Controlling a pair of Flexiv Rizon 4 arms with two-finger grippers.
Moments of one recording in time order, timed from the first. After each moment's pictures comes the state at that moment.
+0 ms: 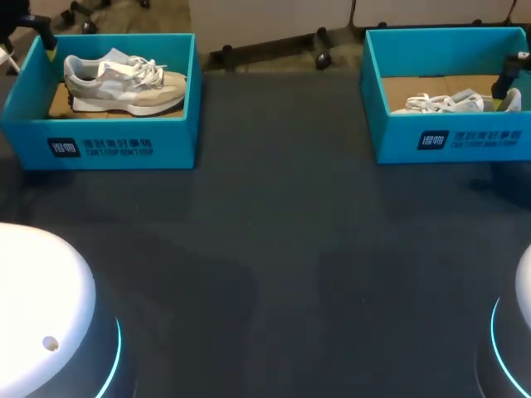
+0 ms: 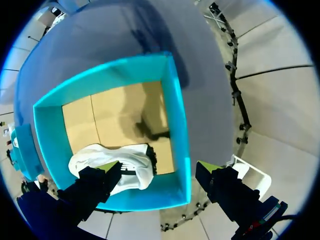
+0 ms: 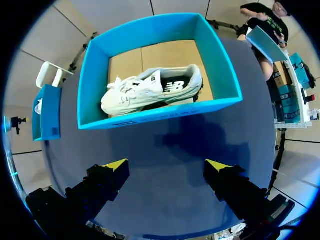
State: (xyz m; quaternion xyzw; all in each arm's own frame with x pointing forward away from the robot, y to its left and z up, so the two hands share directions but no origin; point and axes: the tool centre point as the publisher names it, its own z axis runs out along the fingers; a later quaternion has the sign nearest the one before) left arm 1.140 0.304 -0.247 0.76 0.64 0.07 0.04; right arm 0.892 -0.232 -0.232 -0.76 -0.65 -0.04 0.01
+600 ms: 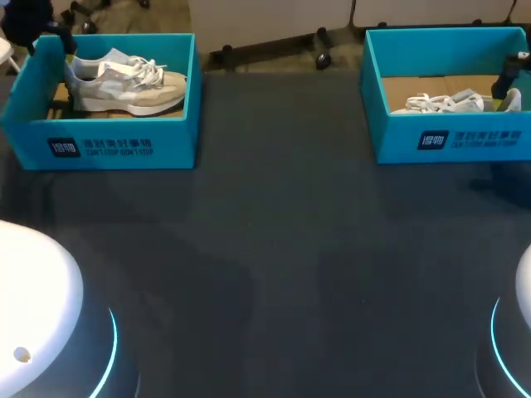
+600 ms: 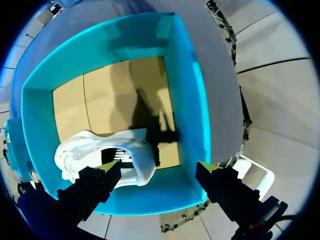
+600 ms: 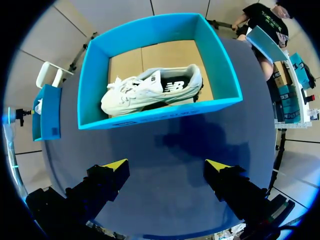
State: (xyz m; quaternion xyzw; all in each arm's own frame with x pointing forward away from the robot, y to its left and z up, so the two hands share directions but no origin) left arm 1.190 0.288 -0.290 0.76 0.64 0.08 0.02; right arm 0.892 -0.232 -0.232 -0.76 -0.65 -0.04 0.01
